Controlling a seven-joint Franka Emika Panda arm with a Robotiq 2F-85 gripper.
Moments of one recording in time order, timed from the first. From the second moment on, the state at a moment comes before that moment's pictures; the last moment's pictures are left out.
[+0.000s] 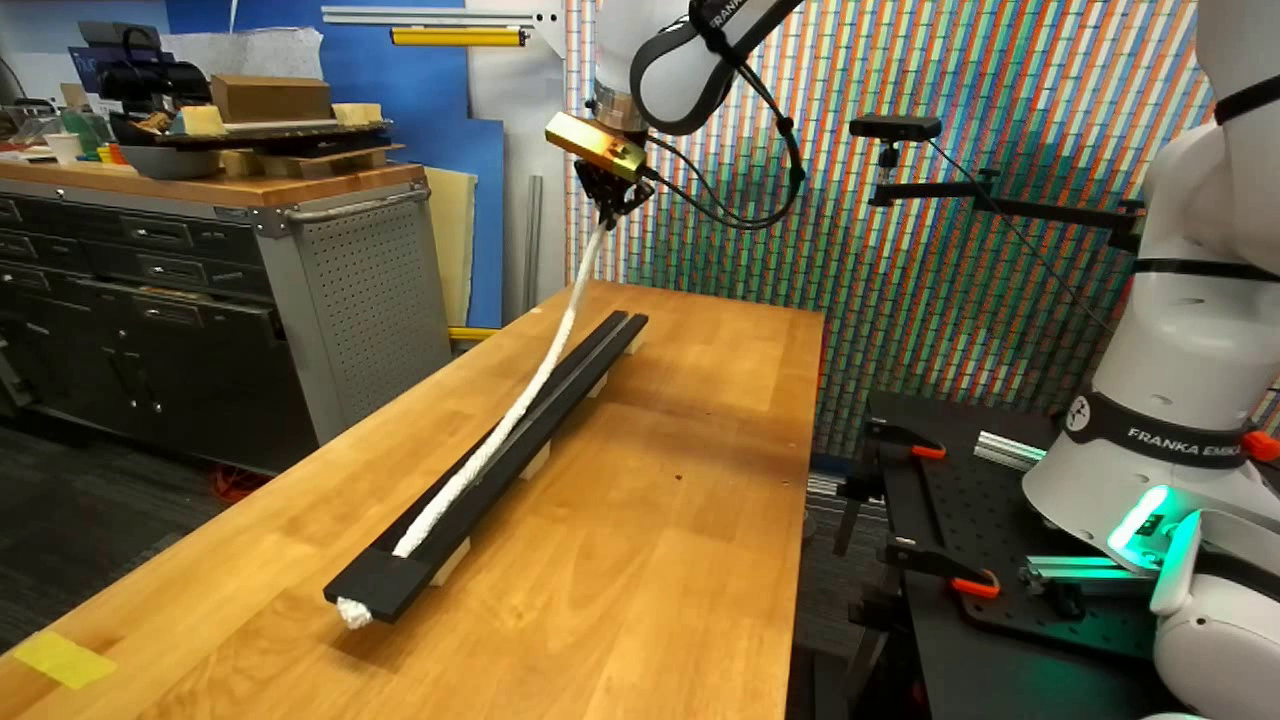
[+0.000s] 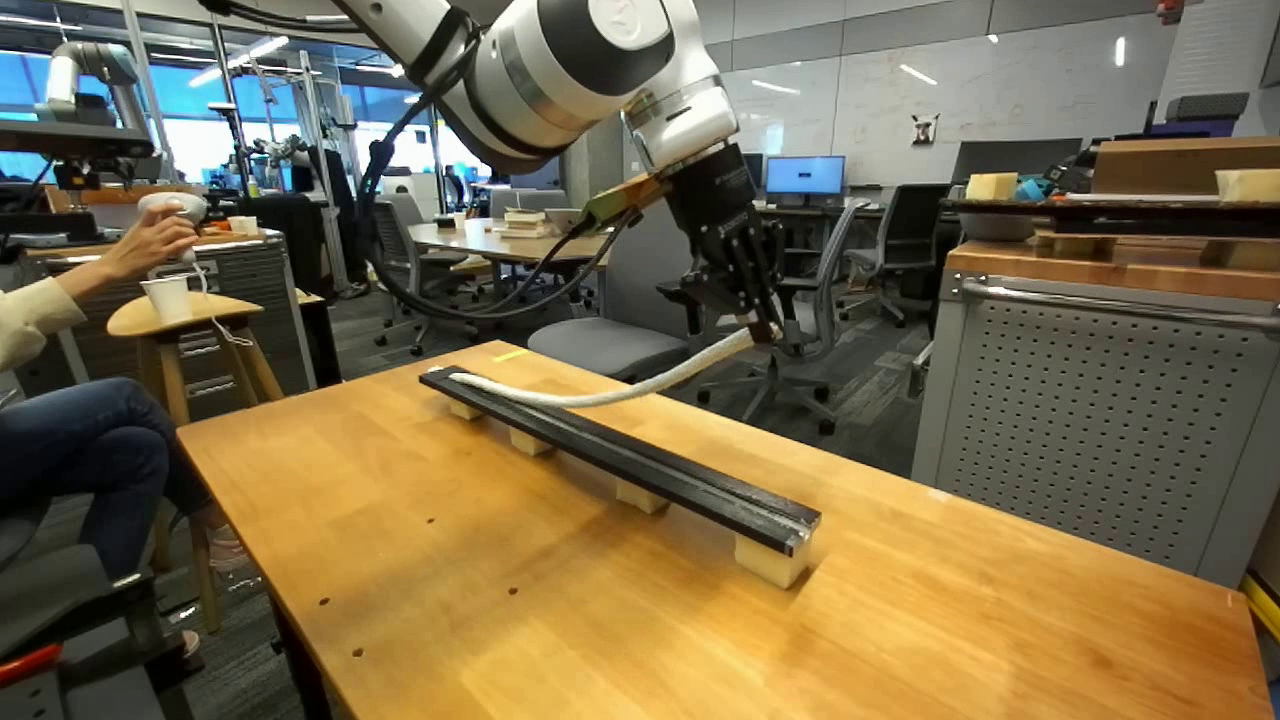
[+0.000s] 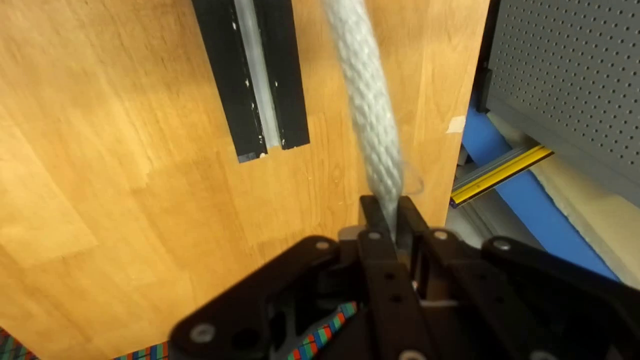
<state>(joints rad) -0.01 0.34 -0.29 -1.93 -0.33 2.59 1.70</state>
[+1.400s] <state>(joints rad) -0.05 0.45 -0.32 -1.95 -0.24 2.64 1.66</state>
